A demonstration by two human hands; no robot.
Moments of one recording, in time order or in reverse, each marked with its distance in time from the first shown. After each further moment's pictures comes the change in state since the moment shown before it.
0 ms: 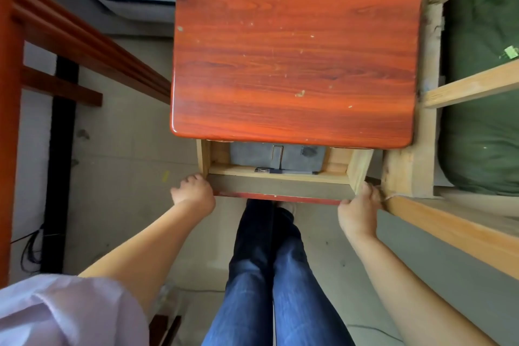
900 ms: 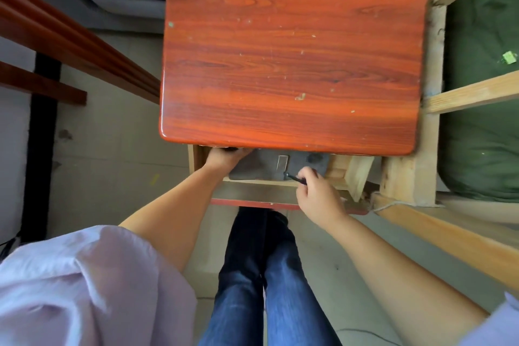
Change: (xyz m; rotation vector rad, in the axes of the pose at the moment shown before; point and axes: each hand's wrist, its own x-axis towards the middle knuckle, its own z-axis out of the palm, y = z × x) left_hand 0.045 0.069 -0.040 -1.383 -0.072 0.260; right_hand 0.007 -0.055 0.028 -0.255 -0.247 -0.638
